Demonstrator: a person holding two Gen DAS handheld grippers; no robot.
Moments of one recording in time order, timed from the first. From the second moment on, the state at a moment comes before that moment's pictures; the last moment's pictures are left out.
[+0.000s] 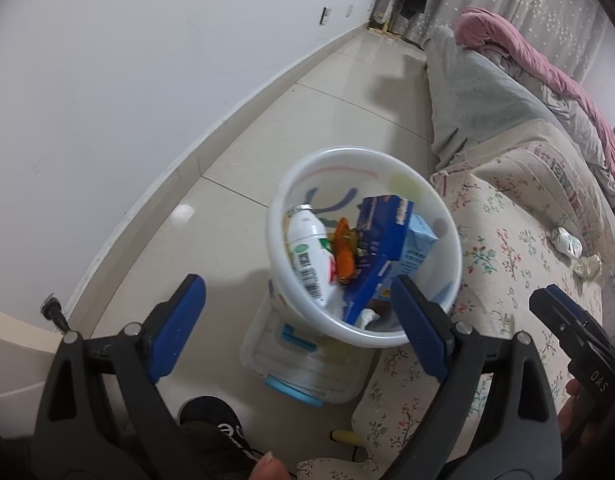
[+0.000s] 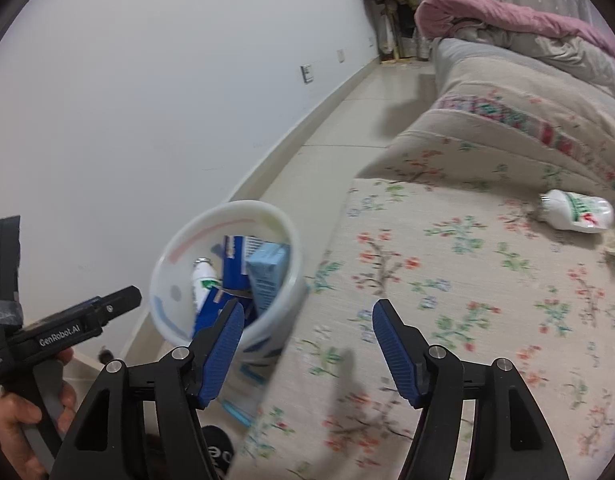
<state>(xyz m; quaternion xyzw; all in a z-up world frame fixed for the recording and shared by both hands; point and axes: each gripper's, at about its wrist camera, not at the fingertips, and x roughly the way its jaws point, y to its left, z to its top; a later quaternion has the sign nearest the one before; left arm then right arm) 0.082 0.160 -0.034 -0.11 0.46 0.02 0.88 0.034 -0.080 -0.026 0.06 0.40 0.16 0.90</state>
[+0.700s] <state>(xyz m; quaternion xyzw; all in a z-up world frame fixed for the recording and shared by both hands) 0.086 0.077 -0.028 -0.04 0.47 -0.04 0.88 0.009 -0.189 -0.032 0.11 0.39 0.03 0.91</state>
